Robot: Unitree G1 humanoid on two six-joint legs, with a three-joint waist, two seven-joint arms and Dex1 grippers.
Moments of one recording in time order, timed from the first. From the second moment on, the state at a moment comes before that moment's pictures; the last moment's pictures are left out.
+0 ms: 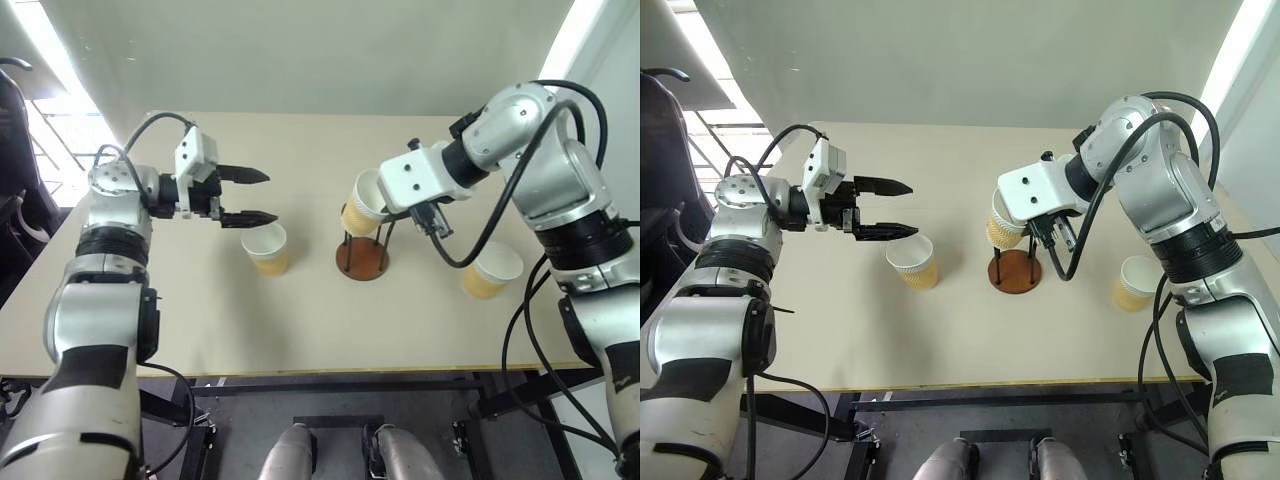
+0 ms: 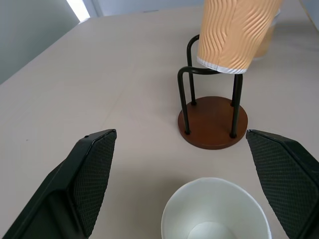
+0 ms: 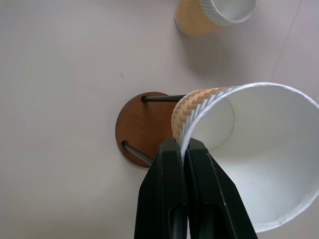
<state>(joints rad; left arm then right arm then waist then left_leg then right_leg) -1.23 0.68 -0.01 1.24 -0.17 -0.26 -1.57 -1.27 -0.67 0.46 0.16 -0.20 0.16 1.59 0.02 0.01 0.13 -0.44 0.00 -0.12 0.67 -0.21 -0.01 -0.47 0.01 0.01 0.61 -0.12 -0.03</state>
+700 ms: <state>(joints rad) -1.23 0.69 0.01 1.24 -0.17 -0.26 -1.57 -1.34 -0.65 0.46 0.27 -0.20 0.13 1.61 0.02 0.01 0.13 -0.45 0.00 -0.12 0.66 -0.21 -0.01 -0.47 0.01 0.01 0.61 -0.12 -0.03</state>
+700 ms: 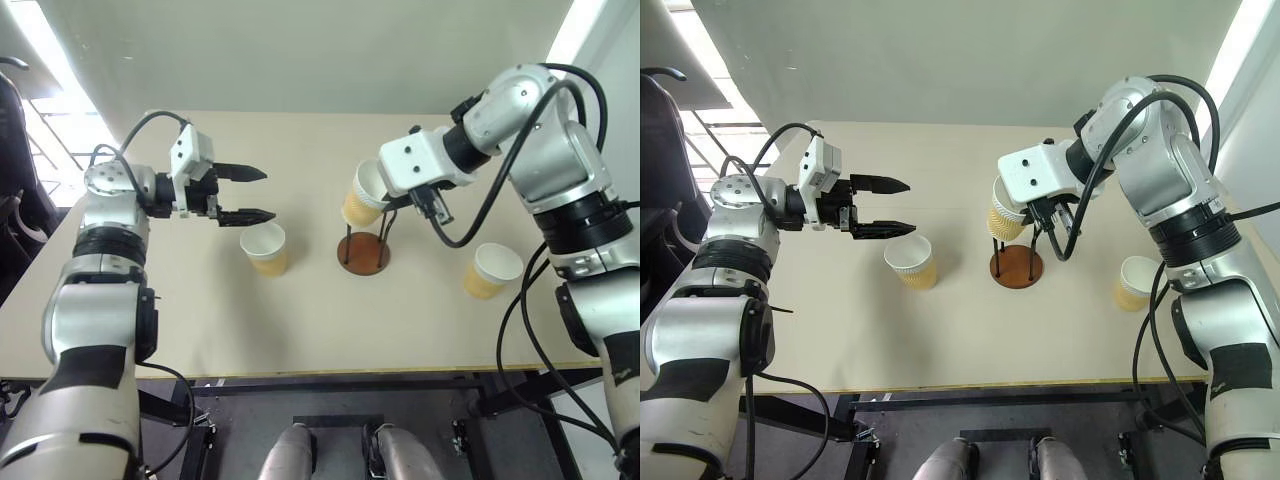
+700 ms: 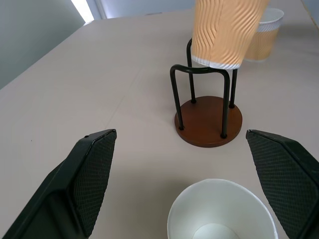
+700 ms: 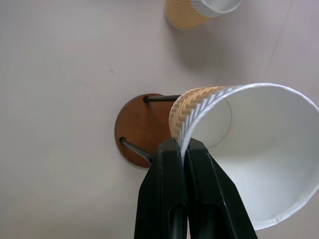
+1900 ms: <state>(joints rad) -1.22 0.72 0.02 1.22 -0.17 -0.26 -1.57 -1.30 -0.64 0.46 0.41 -0.30 -0.07 1.57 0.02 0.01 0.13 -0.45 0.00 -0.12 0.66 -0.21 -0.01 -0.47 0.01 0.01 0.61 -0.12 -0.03</state>
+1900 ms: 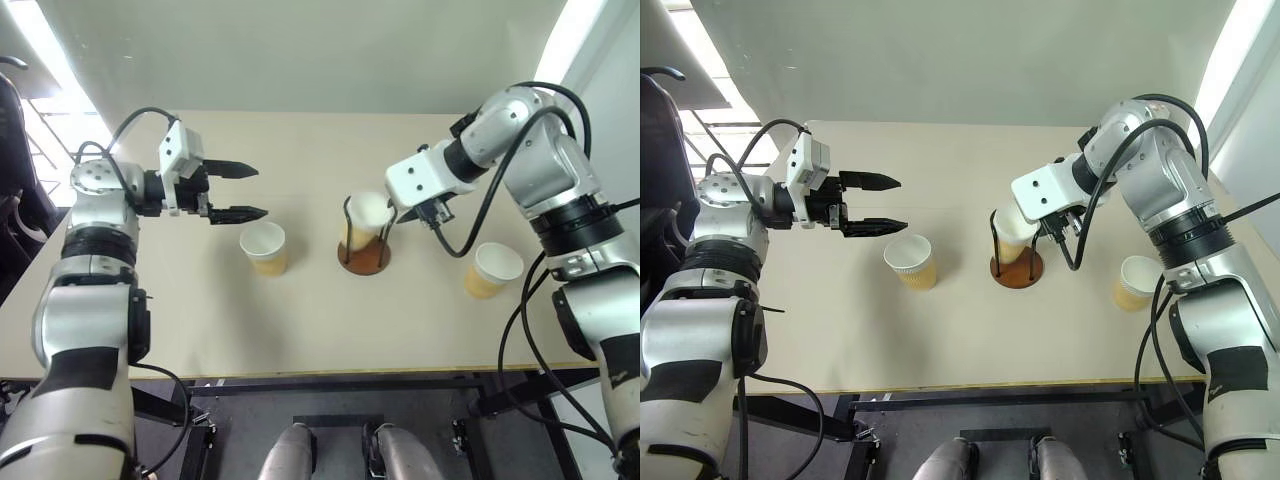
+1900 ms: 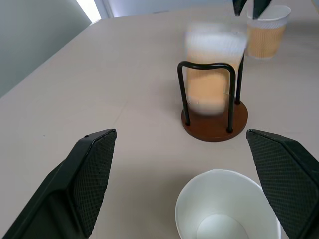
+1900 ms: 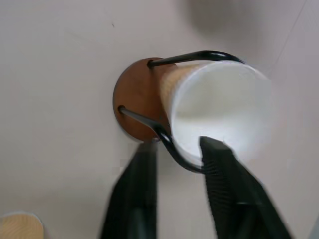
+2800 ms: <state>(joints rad) -1.22 0.74 -0.02 1.17 -0.18 -0.18 -1.58 -1.15 -0.91 0.26 0.05 0.03 0.54 1.61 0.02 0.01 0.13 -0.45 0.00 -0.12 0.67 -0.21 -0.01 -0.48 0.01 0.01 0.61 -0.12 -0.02</state>
